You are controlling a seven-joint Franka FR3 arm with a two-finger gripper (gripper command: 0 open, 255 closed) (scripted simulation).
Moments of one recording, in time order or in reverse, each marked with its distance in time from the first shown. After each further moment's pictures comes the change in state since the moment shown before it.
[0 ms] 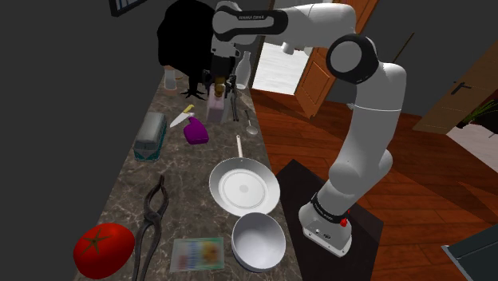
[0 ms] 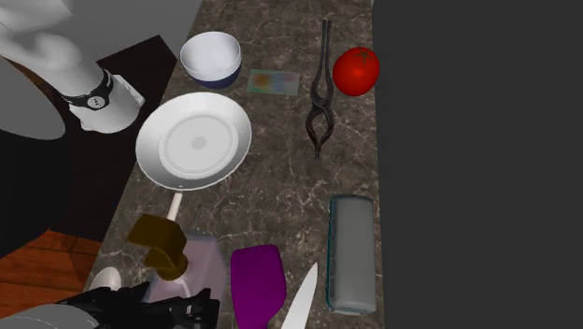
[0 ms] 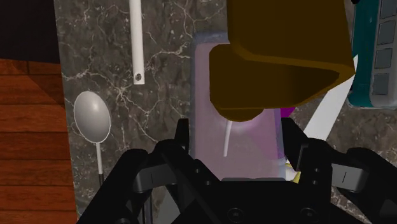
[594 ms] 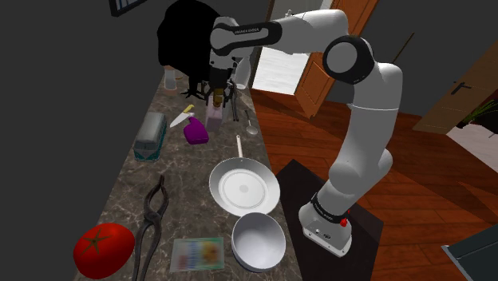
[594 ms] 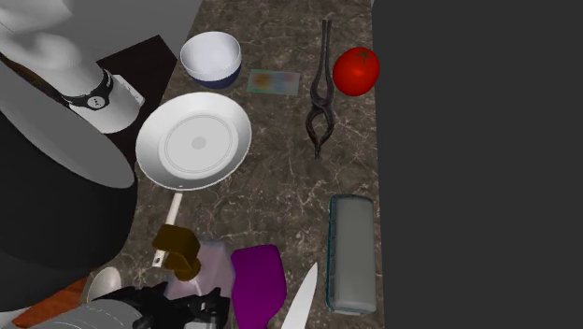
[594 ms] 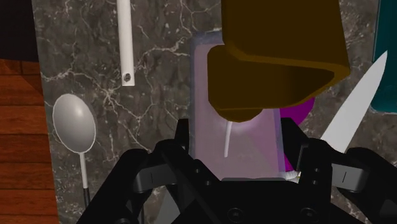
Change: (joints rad) arm 0.002 0.030 -0.004 -0.081 -0.007 0.110 -0.008
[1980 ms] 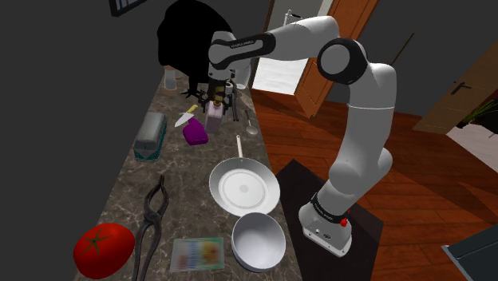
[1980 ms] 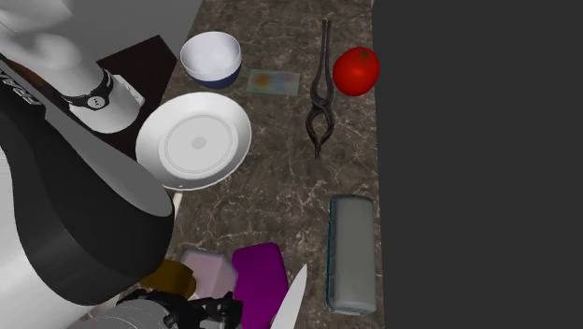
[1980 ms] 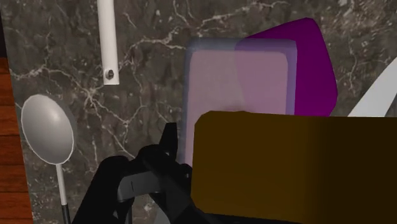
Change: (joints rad) arm 0.006 0.051 -0.009 -0.054 -0.013 0.111 -0.003
